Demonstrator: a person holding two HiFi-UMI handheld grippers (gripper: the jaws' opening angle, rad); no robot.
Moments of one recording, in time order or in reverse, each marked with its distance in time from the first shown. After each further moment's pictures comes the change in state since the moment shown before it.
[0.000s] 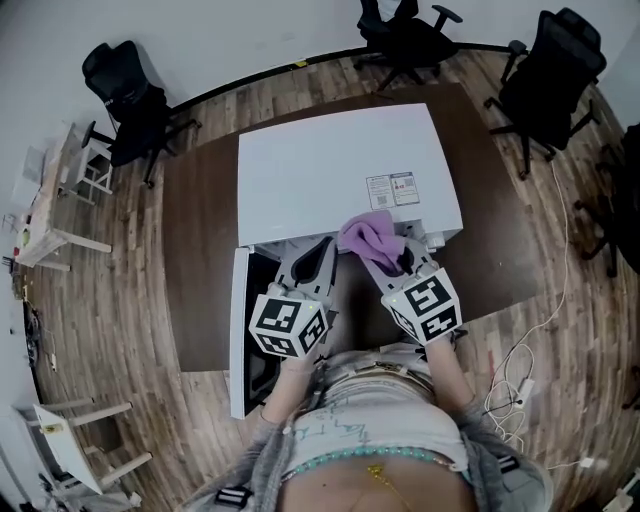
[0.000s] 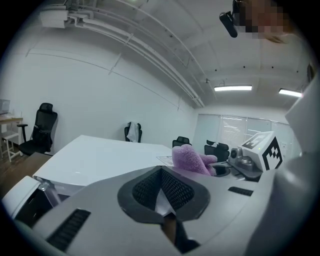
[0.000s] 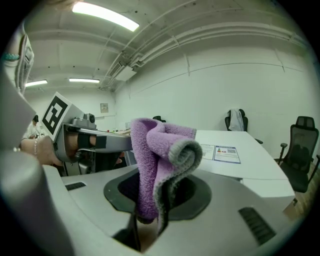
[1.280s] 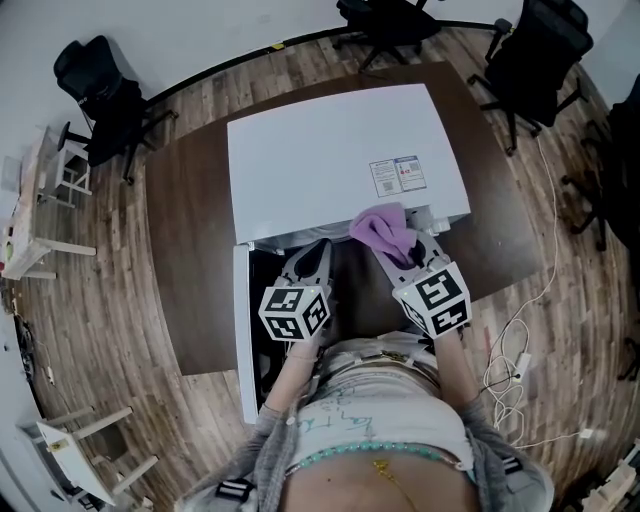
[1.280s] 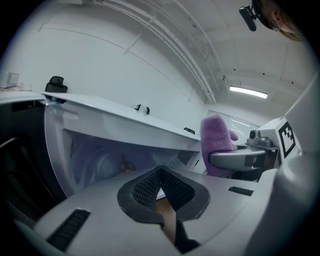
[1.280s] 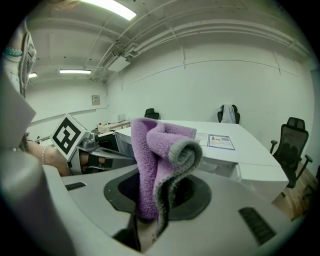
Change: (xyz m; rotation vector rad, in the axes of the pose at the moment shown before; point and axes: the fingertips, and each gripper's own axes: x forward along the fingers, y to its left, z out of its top) left arm 0.012 0.048 -0.088 -0.181 0.150 0.019; right arm 0.003 -0.007 -0.023 0.011 0.090 -0.094
